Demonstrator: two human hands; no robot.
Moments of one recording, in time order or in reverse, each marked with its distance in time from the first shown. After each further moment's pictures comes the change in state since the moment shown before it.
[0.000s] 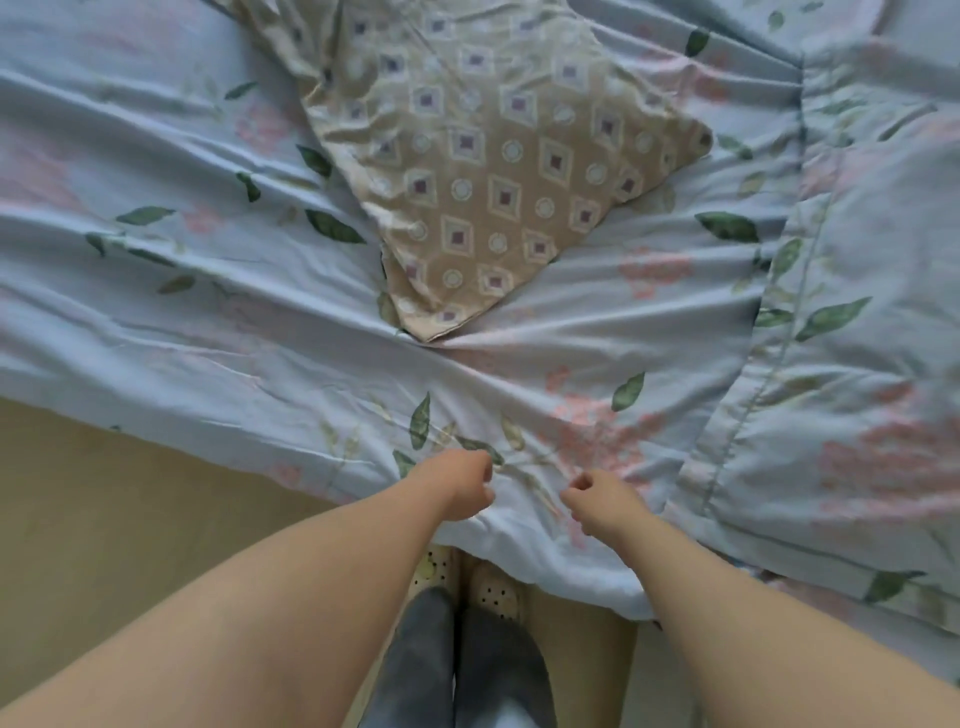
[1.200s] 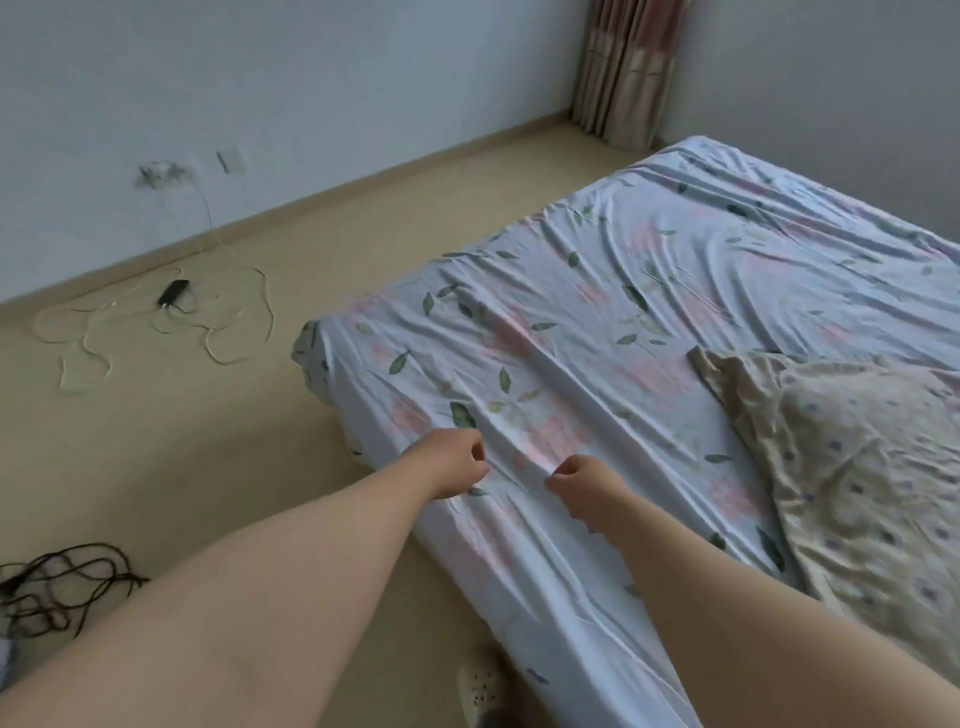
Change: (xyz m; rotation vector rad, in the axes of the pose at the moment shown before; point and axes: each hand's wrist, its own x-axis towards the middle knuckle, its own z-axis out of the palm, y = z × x) left_hand -0.330 -0.552 -0.289 -0.516 0.618 -0.309; right_hand -0.201 -0.647 0.266 -0.435 0.008 -0.583
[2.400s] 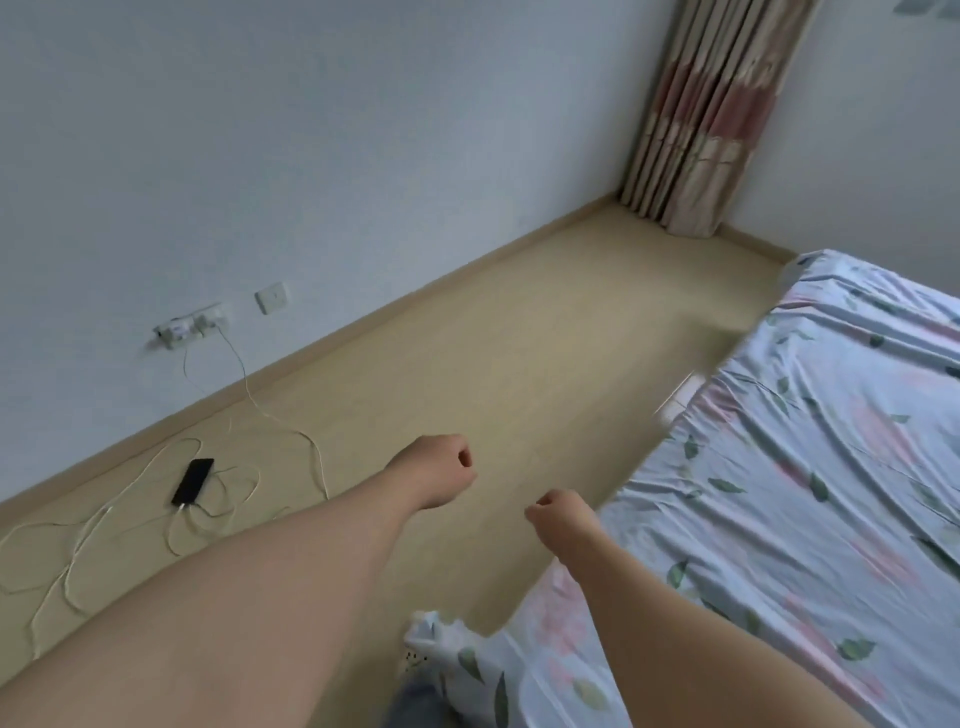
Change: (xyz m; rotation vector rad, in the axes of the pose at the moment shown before) left_hand 0.419 -0.380 -0.533 -0.076 0.130 0.033; right_hand 0.448 -0.626 0.078 0.130 0.112 0.060
